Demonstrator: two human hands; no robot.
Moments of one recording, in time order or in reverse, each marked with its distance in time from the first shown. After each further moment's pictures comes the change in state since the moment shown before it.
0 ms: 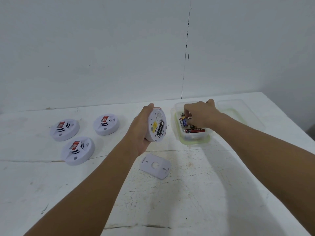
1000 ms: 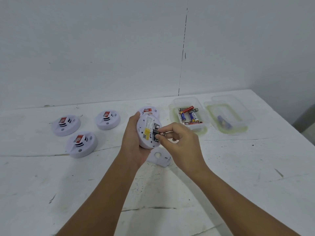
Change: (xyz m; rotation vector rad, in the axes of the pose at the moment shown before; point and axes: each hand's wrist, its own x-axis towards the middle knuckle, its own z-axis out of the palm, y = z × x) left_hand -0.060 -0.024 -0.026 -0.369 -0.130 -0.069; right_hand -0.145 -0.129 0.030 1.237 0.502 -0.010
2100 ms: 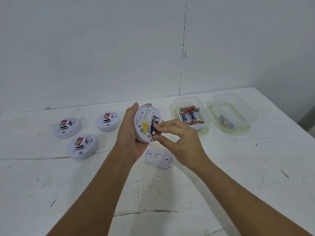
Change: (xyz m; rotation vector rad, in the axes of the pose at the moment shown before) left_hand -0.005 0.022 0.015 0.091 -0.041 0.105; right_hand 0.019 0.016 -0.004 -0.075 -0.067 -0.255
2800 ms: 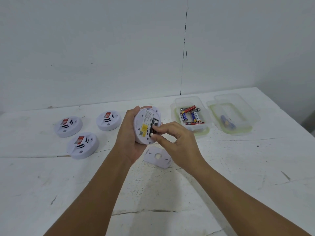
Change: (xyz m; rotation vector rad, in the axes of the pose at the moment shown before) left_hand 0.001 -0.004 -0.005 0.101 0.016 0.060; right_hand -0.004 0.003 0.008 0.117 0.006 0.122
